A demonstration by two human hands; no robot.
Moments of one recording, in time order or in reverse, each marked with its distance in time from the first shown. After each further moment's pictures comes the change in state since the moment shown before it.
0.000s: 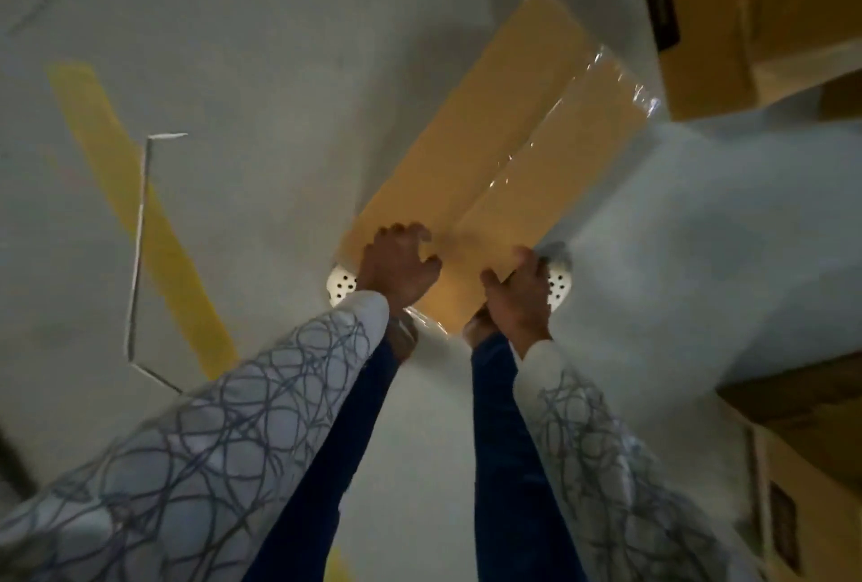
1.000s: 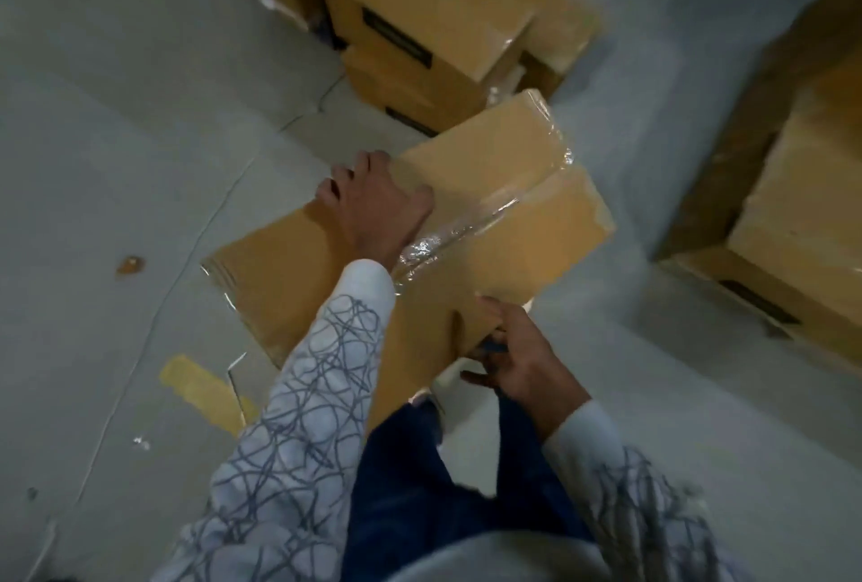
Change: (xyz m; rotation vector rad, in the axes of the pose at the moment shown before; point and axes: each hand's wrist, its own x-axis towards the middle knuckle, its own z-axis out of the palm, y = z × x) left_hand -0.339 0.232 -0.145 0.435 0.561 0.608; right_hand -0.431 0.031 -0.133 1.513 -0.100 0.422
